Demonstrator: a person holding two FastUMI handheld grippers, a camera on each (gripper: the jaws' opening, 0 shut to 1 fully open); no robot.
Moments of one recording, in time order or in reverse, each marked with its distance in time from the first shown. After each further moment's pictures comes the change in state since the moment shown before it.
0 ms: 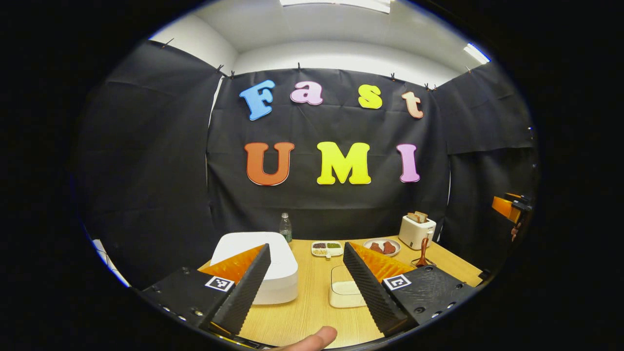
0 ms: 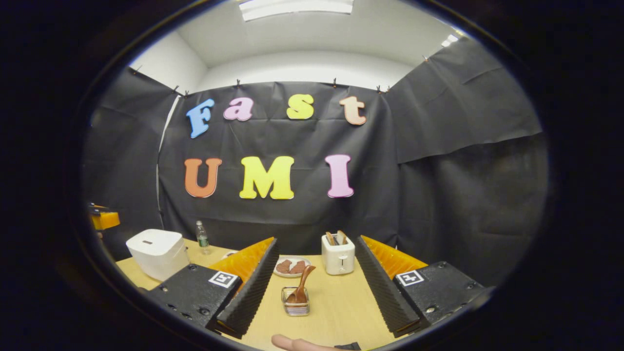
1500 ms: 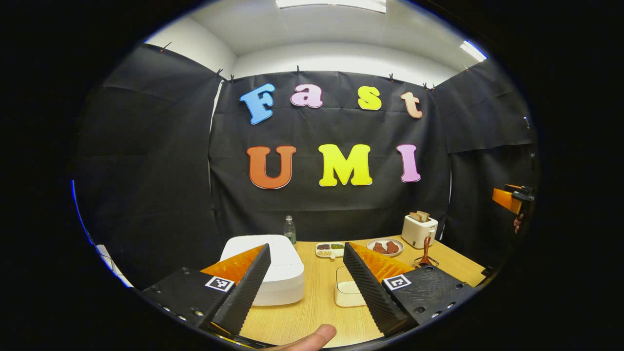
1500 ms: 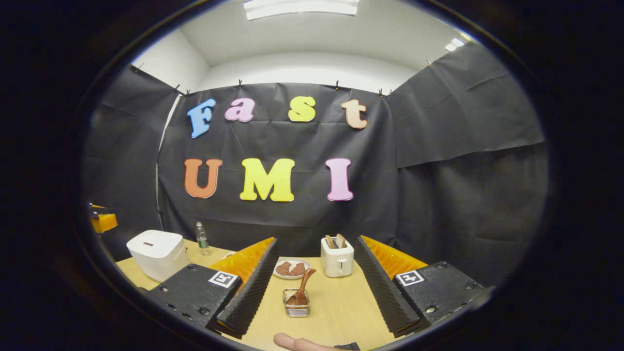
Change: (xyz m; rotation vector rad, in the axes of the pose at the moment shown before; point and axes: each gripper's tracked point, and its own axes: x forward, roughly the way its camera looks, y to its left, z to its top) left arm -0.014 0.006 0.010 0.024 -0.007 0.006; right arm -0.006 0.008 0.020 -0.016 0.002 -0.013
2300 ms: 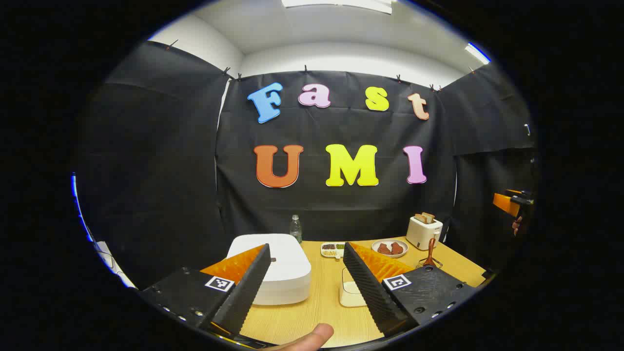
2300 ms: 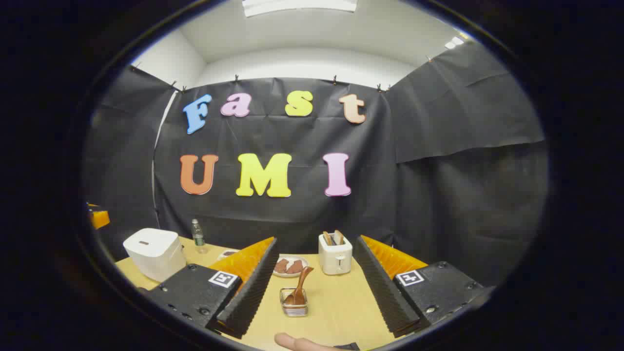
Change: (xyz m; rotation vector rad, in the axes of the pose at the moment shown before) left arm 0.001 0.019 -0.003 -0.018 0.003 0.036; right arm 0.013 -0.001 -0.004 0.004 0.027 -0.010
